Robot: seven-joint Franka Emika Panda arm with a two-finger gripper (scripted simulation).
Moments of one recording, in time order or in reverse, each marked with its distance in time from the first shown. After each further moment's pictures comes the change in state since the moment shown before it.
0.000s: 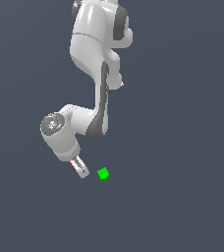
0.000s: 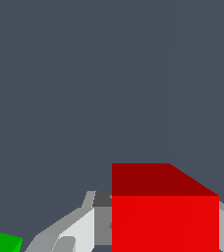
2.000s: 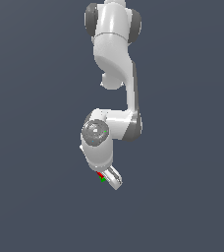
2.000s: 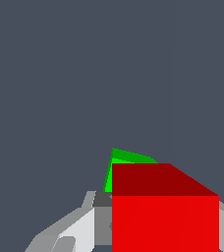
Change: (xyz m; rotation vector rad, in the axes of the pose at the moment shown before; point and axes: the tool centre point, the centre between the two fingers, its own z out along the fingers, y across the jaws) arm -0.066 -0.117 -0.019 0.001 0.001 -0.002
